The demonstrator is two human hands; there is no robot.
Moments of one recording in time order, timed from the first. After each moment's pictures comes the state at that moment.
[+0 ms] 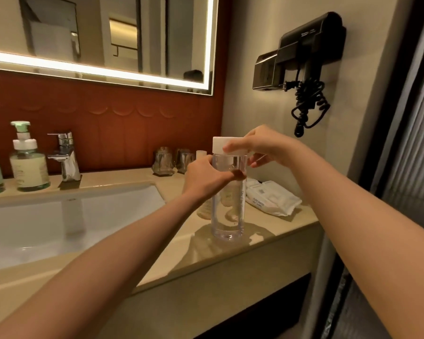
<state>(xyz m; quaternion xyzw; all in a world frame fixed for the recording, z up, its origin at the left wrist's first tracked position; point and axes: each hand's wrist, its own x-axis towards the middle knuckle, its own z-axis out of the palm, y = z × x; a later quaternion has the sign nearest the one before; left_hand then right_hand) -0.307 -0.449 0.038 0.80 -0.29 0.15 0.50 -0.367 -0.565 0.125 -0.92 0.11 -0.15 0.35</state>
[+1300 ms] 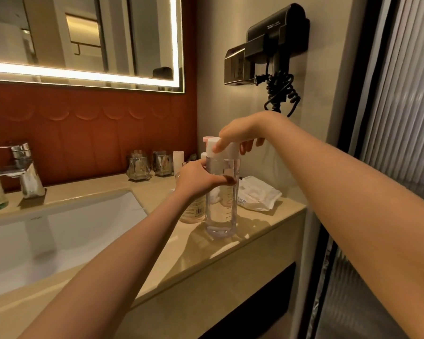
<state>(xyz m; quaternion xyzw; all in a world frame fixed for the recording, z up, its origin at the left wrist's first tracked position) -0.292 -0.481 0.040 0.82 -0.35 0.06 0.45 -0.363 -0.577 0.161 -0.99 0.15 0.01 0.07</state>
